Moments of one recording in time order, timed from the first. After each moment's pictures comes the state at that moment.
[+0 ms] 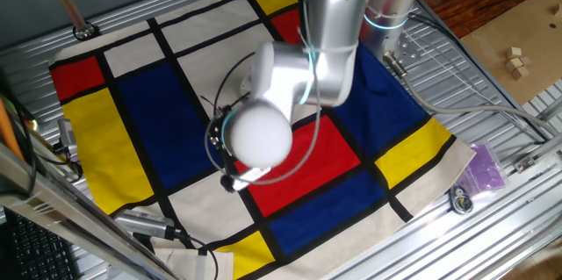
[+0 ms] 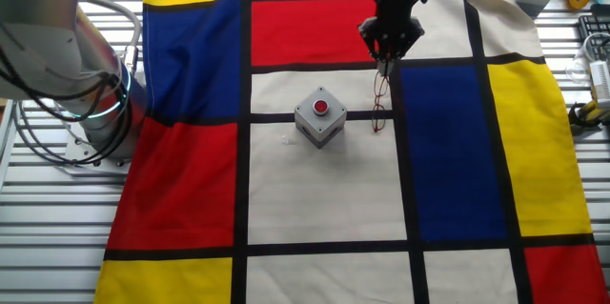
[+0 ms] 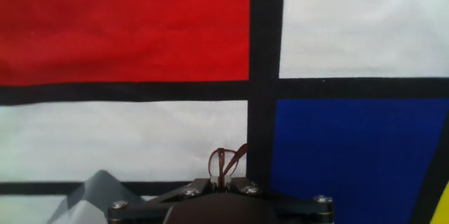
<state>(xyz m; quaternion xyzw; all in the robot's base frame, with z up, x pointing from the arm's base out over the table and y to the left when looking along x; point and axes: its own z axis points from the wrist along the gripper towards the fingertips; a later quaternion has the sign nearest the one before) 0.518 0.085 0.066 0.72 -0.63 0.19 0.23</state>
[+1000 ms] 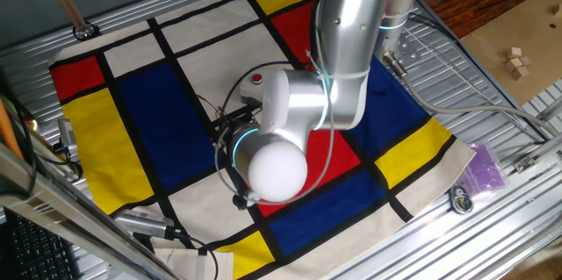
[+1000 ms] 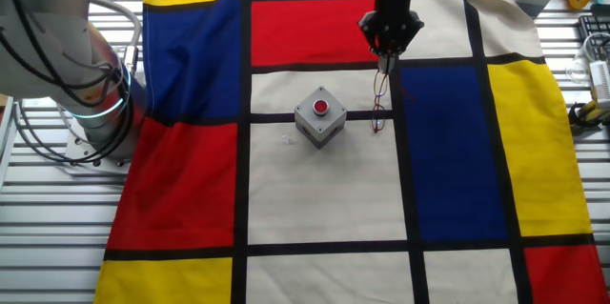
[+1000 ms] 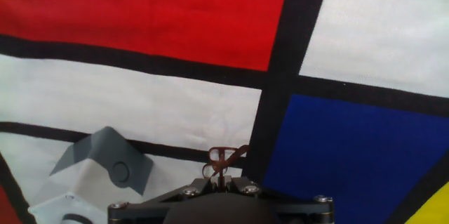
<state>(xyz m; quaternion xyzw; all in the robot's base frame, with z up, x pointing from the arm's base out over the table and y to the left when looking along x) 0.519 0.086 0.074 0.72 -0.59 0.22 0.28</state>
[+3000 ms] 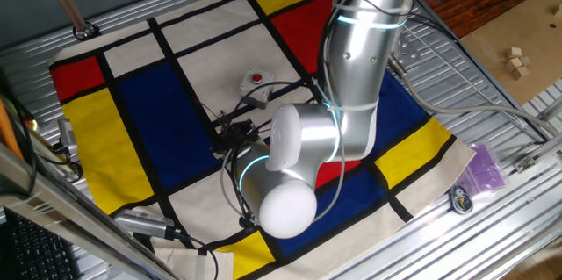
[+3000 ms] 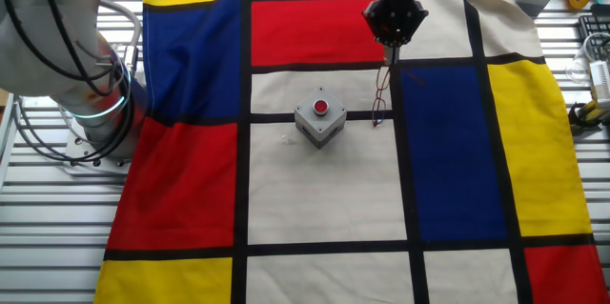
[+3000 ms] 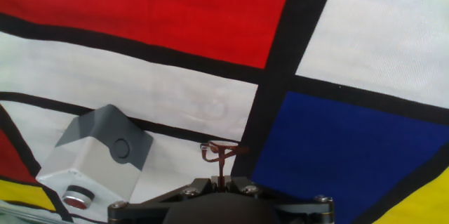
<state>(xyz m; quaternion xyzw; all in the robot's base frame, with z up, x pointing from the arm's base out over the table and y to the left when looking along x) 0.526 0.098 0.086 0.72 -0.56 0.25 0.33</state>
